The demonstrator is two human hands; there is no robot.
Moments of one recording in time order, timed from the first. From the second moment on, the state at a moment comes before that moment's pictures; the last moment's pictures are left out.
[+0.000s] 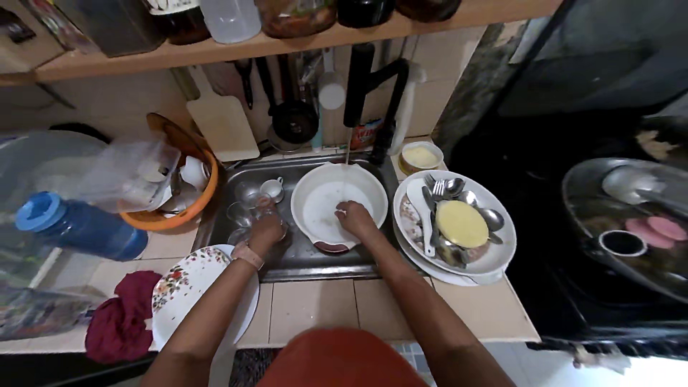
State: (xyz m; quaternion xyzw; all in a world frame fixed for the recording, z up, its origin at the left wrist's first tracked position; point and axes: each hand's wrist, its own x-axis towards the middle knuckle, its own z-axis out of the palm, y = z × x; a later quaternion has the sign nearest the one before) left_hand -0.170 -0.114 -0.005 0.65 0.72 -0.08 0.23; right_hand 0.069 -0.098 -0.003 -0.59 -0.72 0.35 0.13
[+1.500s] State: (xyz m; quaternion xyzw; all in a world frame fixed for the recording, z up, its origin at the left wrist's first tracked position) left_hand 0.093 -0.120 0.069 0.90 0.30 0.16 0.28; right_hand 0.289 -0.181 0.040 -0.69 -0.66 0.11 0.27
